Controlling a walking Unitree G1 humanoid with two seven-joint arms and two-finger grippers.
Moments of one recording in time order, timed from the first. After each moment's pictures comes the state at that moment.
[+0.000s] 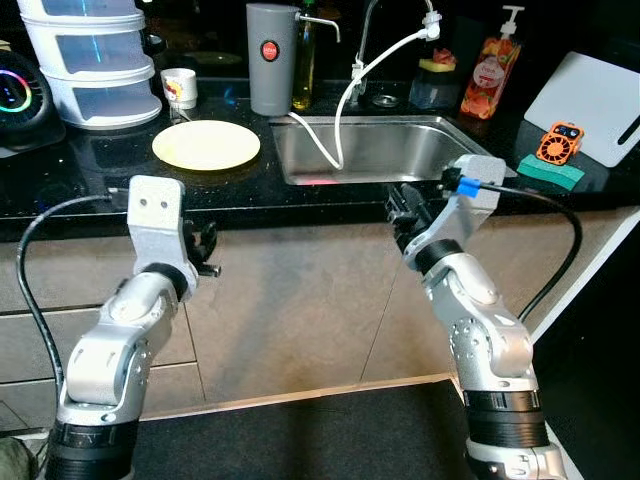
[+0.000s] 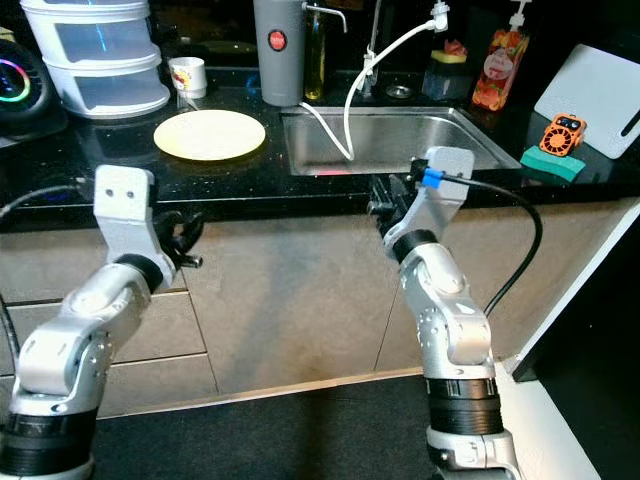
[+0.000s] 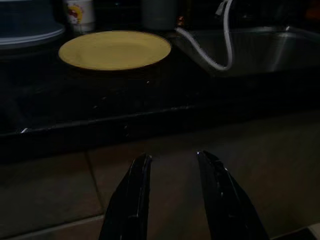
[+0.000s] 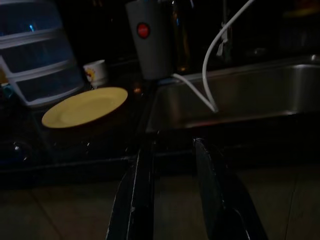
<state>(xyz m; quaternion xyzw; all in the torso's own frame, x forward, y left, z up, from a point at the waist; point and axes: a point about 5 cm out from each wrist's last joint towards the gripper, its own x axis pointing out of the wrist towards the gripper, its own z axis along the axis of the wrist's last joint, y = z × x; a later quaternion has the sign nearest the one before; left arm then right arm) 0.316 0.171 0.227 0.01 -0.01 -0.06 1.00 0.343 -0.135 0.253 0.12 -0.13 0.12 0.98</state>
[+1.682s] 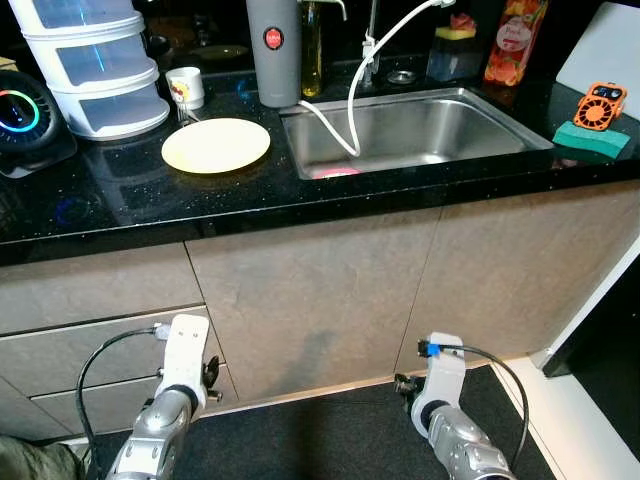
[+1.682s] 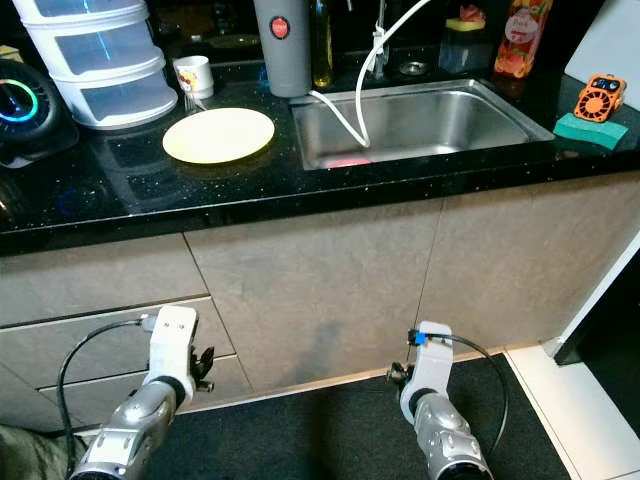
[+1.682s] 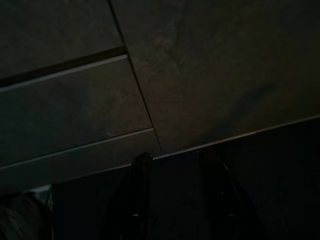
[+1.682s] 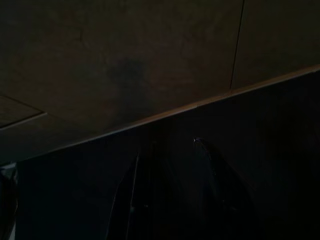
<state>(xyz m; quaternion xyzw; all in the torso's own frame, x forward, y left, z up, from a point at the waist) 0.301 0.184 0.045 0.02 0.19 -0.02 0.98 0.306 -0.180 0.022 0.11 0.21 0.00 0.97</state>
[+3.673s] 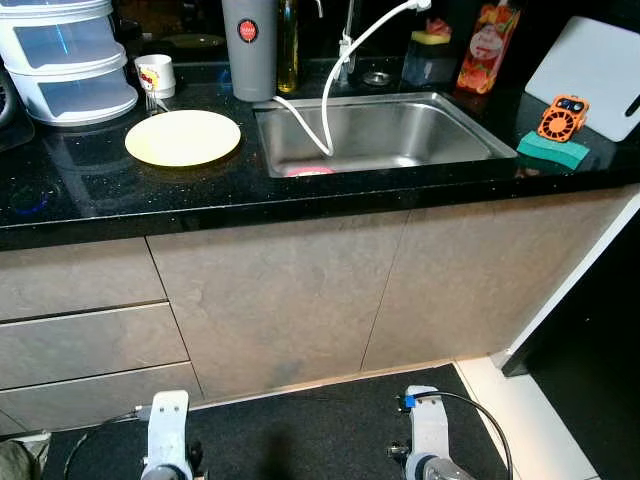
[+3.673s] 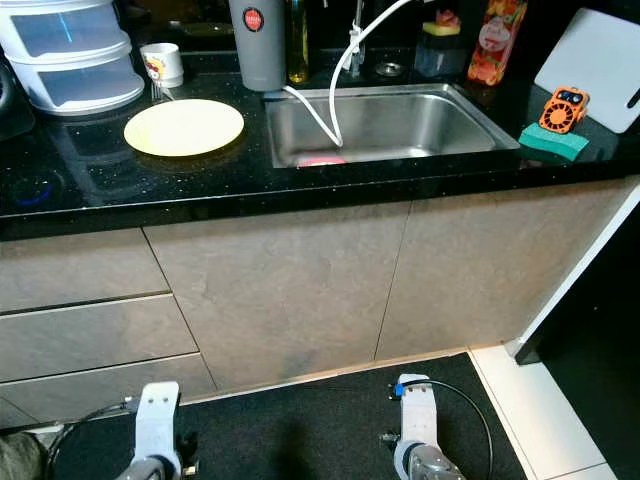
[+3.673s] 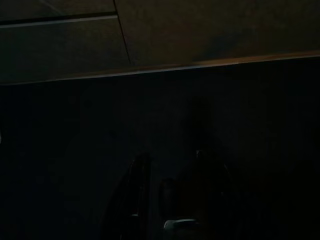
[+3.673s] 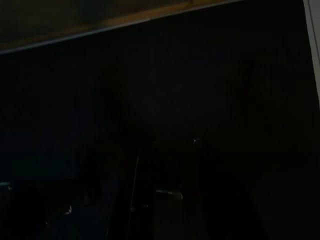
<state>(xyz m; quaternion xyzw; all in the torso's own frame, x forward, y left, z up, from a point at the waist) 0.248 0.194 -0.038 -0.04 0.33 0.03 0.94 0.259 -0.168 -0.040 0.03 0.37 0.01 0.93</state>
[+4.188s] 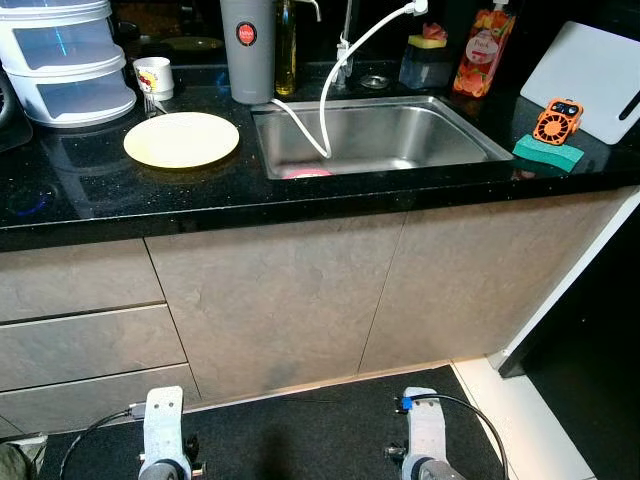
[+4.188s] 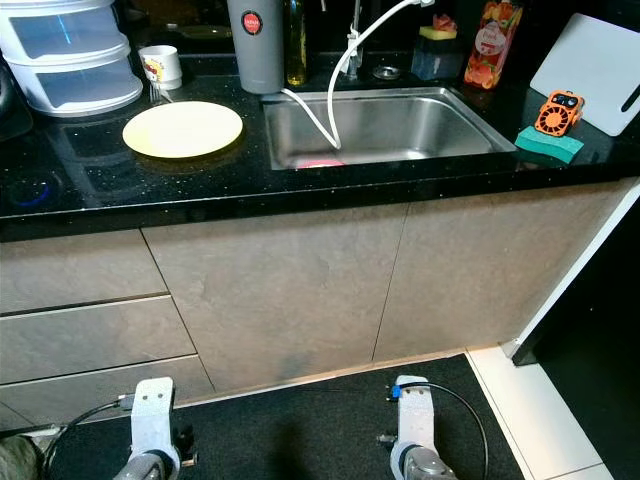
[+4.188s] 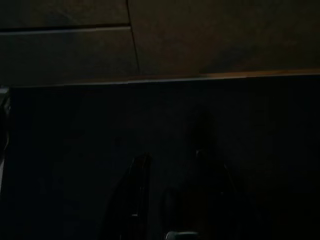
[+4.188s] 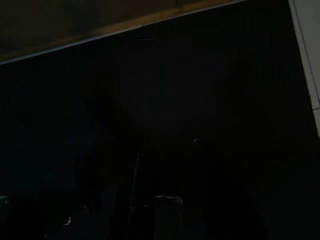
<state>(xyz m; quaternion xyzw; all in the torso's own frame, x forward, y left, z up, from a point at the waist) 0.254 0.196 -0.035 -0.04 0.31 0.05 0.95 0.259 -0.165 -0.040 0.04 0.36 -0.02 0.93</state>
